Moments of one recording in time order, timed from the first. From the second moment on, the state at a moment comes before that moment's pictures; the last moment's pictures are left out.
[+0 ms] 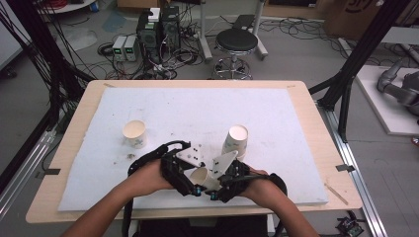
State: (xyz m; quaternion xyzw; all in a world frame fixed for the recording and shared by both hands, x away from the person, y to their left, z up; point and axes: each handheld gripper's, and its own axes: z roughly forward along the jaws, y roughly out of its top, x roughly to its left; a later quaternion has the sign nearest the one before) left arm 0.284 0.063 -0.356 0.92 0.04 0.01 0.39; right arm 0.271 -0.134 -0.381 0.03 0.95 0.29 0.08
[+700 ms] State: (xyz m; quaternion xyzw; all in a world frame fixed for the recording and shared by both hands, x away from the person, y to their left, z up) left arm 0.282 0.119 -0.377 0.83 0.12 0.04 0.54; right arm 0.263 -0.183 -0.383 0.07 0.92 0.37 0.08
